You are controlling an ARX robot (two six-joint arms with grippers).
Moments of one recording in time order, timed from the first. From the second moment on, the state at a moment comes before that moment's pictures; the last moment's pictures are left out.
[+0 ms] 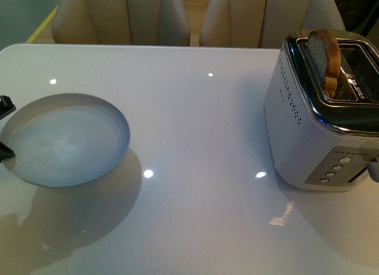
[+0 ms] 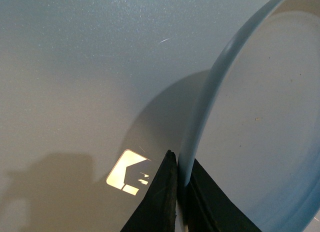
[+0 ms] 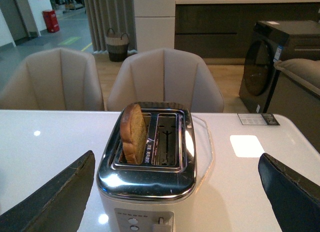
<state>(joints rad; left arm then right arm) 0.17 2.03 0.82 0.09 0.21 -0.42 0.00 0.01 0.02 0.00 0.00 -0.01</state>
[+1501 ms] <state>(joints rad) 0.14 2.11 0.82 0.29 0.31 -0.46 0.00 0.01 0.02 0.00 0.00 -0.01</state>
